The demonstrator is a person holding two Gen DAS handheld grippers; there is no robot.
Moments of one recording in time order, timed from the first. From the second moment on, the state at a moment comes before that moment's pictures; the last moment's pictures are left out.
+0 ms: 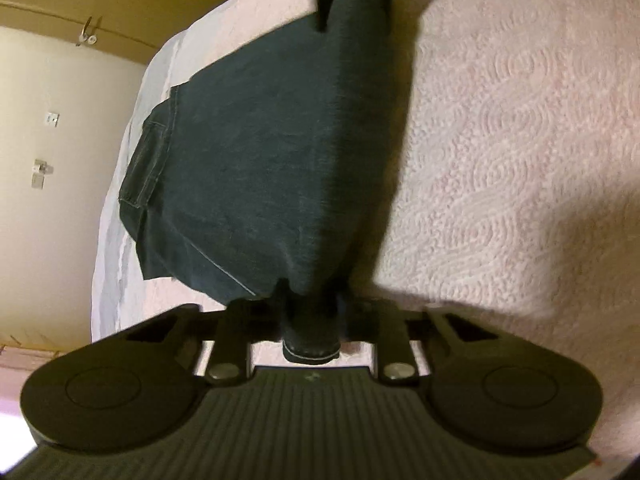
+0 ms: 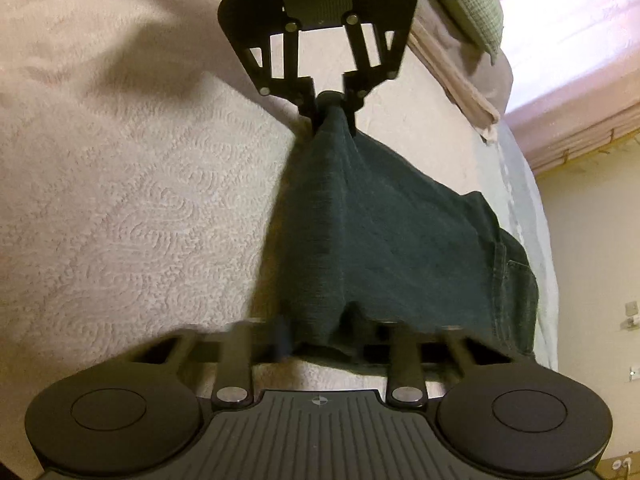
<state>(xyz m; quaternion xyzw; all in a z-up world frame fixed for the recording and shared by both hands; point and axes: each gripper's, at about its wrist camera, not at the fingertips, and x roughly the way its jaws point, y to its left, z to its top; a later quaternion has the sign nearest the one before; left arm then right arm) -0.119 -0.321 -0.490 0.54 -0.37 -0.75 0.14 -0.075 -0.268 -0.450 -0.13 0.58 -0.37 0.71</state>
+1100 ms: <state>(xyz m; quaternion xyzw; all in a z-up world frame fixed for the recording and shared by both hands) -0.224 -0.428 -0.192 0.59 -0.07 -0.79 0.15 -0.205 -0.350 -0.179 0.17 0.38 -0.34 0.84</state>
